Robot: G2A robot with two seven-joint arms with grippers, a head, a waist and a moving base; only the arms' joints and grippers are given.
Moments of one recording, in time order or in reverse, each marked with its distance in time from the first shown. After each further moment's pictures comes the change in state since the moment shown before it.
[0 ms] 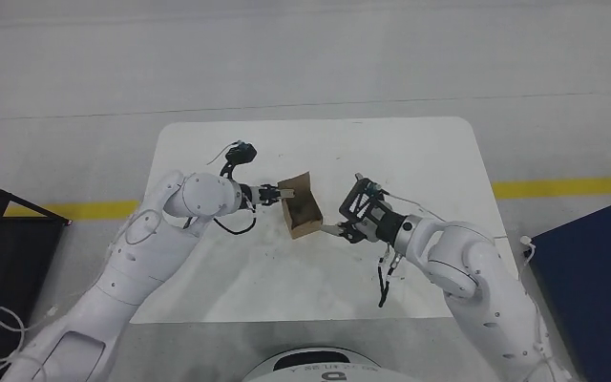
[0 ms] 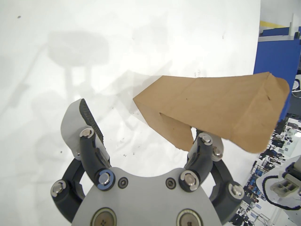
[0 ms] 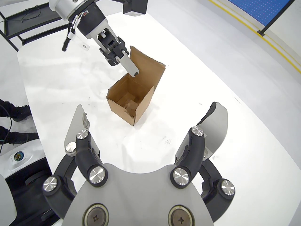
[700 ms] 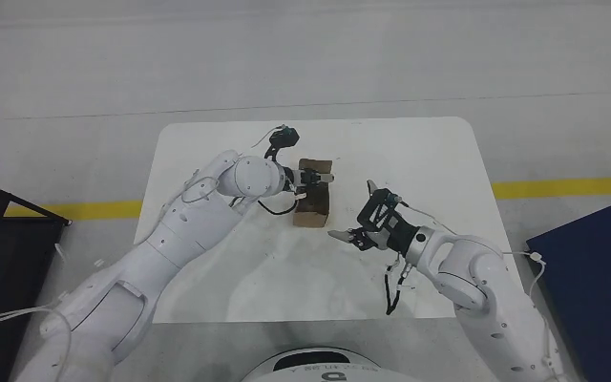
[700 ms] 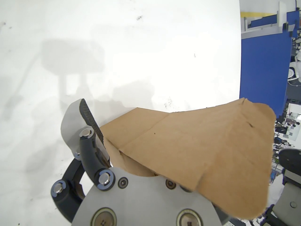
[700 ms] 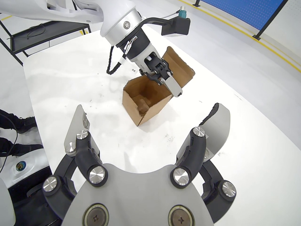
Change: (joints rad) left arm -0.241 -0.173 0.246 0.313 -0.125 -0.079 0.182; right arm -0.098 0.016 0.065 0.016 -0.006 -0.039 -0.160
